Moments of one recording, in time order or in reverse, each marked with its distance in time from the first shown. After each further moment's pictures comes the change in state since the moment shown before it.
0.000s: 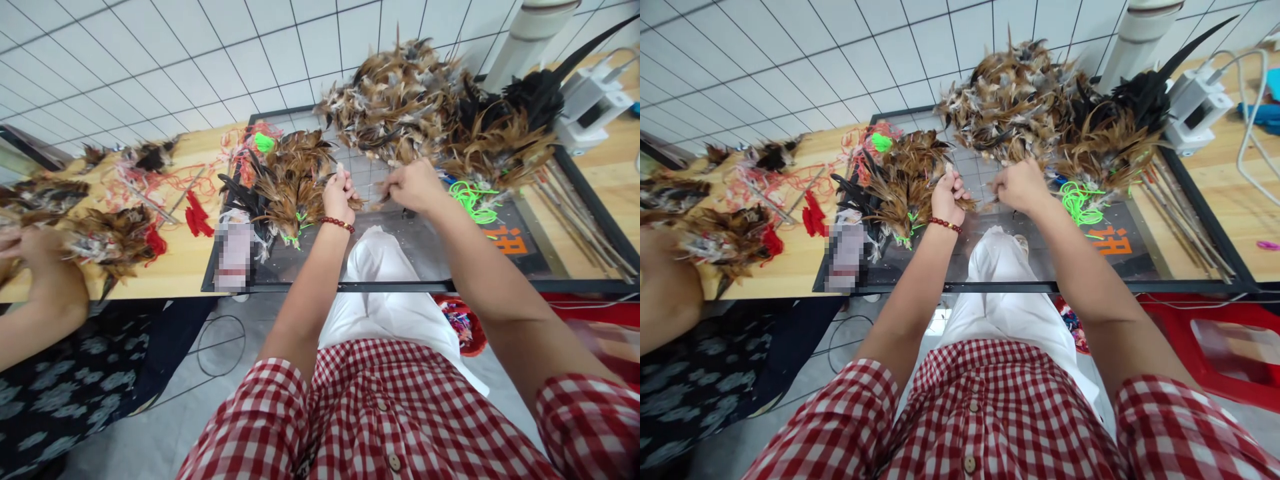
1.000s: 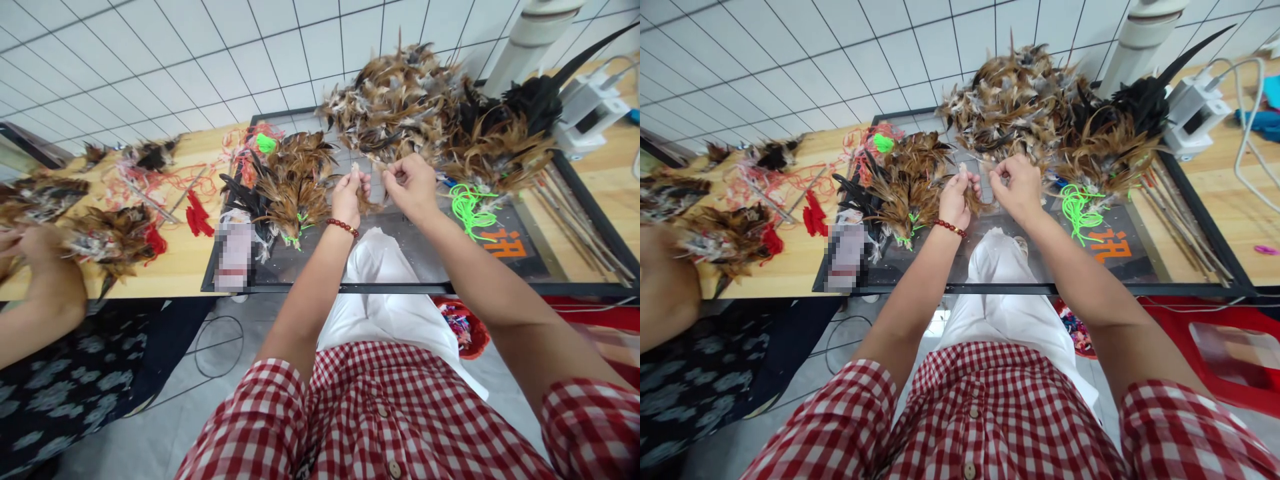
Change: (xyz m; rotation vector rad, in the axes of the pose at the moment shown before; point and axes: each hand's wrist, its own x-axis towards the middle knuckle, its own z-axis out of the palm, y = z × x) left_hand -0.006 -0.011 0.005 0.051 -0.088 -0.003; right_hand -0.006 -0.019 0.011 0.192 0.326 0.174
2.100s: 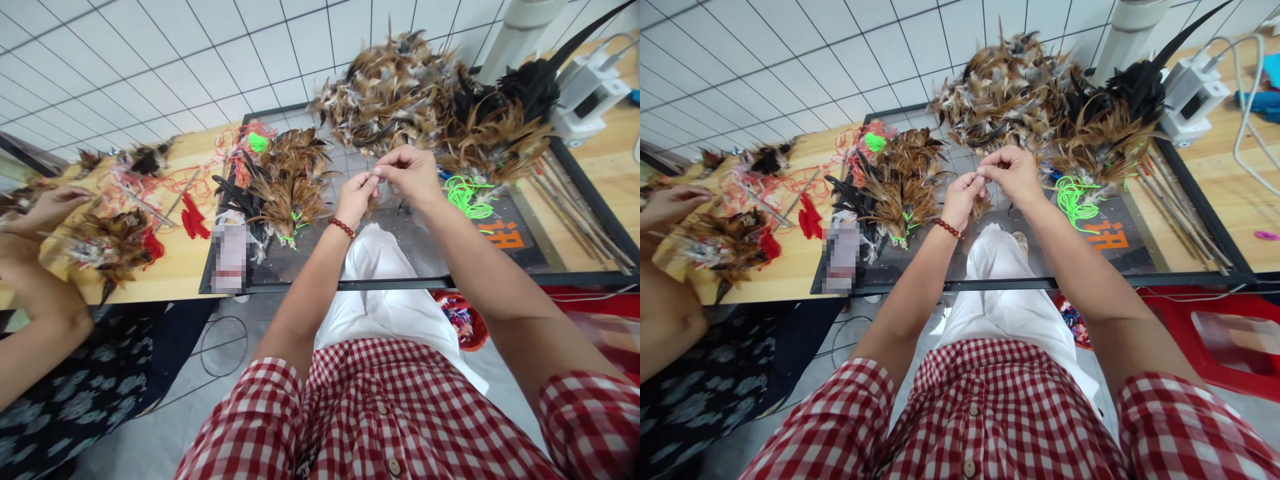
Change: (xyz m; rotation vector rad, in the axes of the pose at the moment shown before) left_hand -0.010 -0.010 0.004 0.329 -0.249 0.021; right_hand 0.015 0.011 0.001 0.723 0.054 0.048
